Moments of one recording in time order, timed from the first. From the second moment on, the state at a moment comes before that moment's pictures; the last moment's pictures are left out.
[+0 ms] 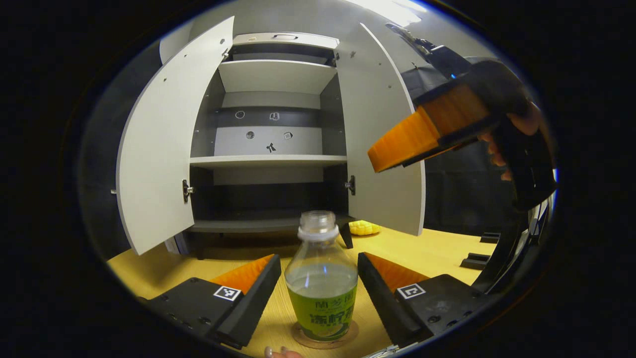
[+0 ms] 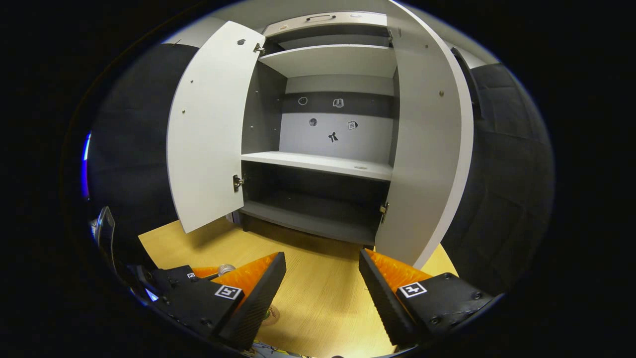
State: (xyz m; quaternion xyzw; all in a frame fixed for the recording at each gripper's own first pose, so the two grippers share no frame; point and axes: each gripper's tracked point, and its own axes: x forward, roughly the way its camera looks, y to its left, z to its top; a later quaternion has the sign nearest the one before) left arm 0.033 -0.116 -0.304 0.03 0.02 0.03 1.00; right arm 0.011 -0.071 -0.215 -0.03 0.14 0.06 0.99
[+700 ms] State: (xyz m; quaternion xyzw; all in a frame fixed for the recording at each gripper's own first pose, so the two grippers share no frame) left arm 0.042 -0.117 -0.128 0.03 -0.02 -0.01 1.00; right arm -0.008 -0.148 -0.070 -0.01 0.05 -0.01 1.00
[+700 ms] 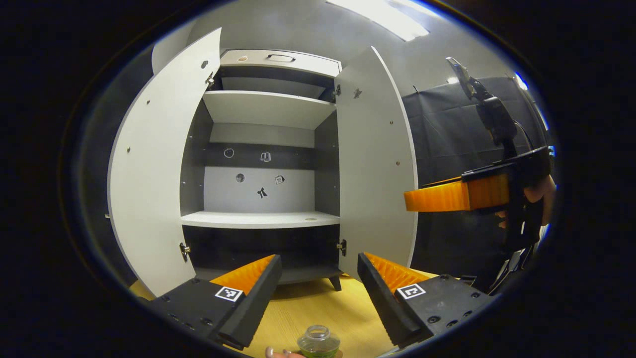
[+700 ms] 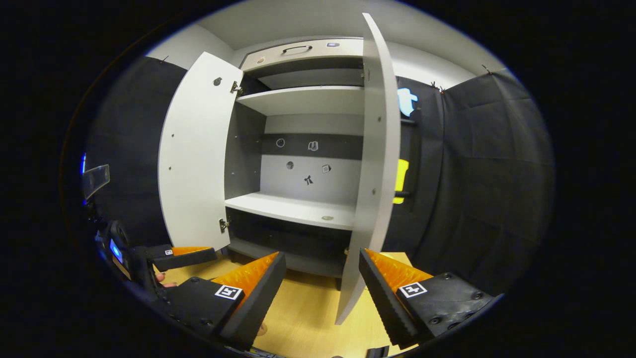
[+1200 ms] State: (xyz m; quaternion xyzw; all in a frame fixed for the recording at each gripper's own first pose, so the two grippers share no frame) left arm -0.002 -0.025 -0.067 0.06 0.00 0.09 0.99; right arm -0.017 -0.230 -0.017 0.06 -0.01 -0.07 1.00
